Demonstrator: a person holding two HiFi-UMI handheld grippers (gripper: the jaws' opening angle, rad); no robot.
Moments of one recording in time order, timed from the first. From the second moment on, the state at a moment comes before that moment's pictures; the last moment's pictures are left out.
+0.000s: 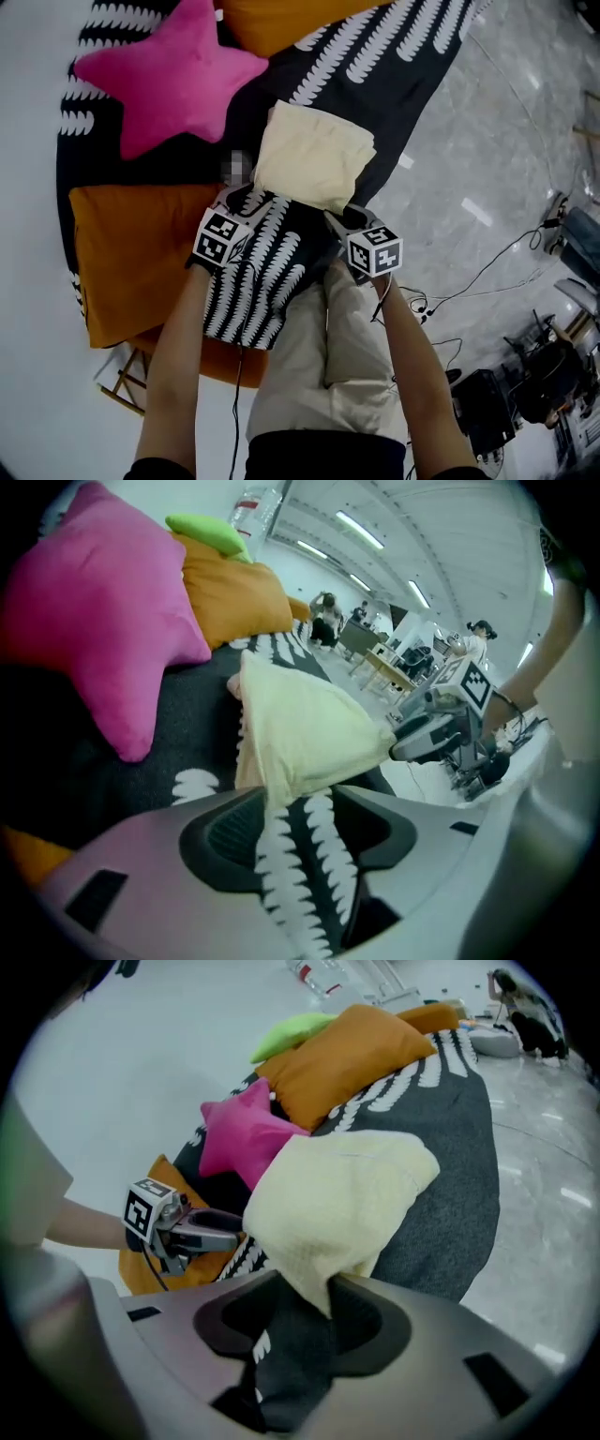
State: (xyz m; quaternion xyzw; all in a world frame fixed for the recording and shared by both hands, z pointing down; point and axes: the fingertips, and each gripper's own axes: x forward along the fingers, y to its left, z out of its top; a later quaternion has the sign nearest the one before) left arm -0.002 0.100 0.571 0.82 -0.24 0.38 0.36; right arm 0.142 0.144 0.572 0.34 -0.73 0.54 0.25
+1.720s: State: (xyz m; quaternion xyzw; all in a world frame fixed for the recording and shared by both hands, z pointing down) left arm 0.011 0.056 0.612 0.80 0.16 0.57 -0.12; right arm 0.102 0.084 0.611 0.10 -0.84 0.13 0.51
